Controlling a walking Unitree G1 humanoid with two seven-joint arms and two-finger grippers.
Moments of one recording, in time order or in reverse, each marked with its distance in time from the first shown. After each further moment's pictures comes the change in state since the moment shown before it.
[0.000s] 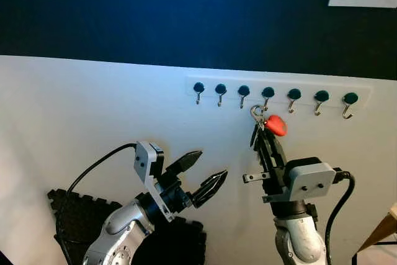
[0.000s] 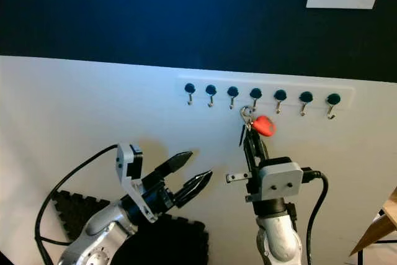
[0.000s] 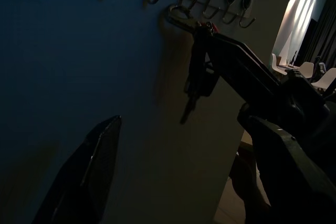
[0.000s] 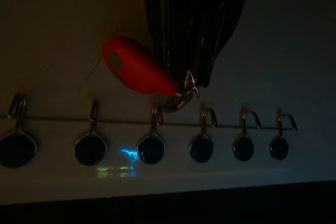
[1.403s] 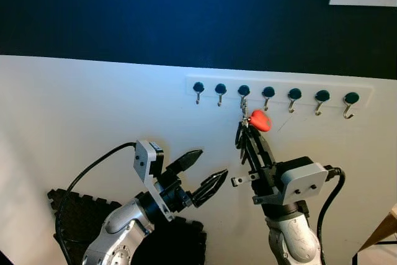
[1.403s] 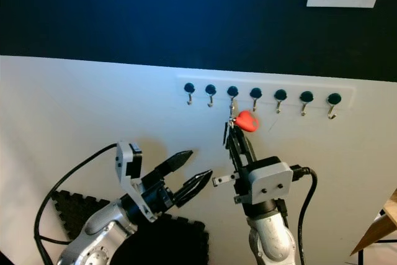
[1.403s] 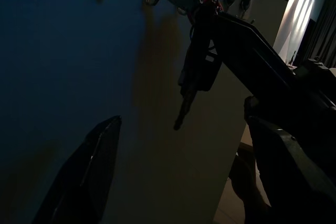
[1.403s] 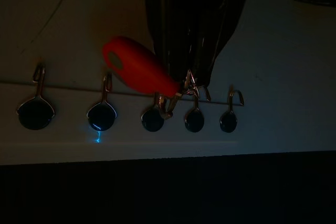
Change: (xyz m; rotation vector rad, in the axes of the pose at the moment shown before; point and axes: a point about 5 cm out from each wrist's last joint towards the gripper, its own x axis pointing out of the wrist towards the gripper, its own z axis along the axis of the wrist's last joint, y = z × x) left arm 0.001 -0.001 0.002 0.001 -0.004 -0.006; right arm 0.005 0.017 0.014 0.043 -0.071 0.110
